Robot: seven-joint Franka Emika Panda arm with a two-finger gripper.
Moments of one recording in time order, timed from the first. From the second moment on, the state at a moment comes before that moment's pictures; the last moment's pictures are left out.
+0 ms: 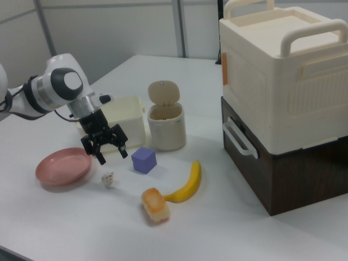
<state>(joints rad) 0.12 0.16 0.07 -1.96 -0.45 1.92 0.18</state>
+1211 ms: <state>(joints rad) 0.14 0.24 0.14 -2.03 -0.49 1.98 0.16</state>
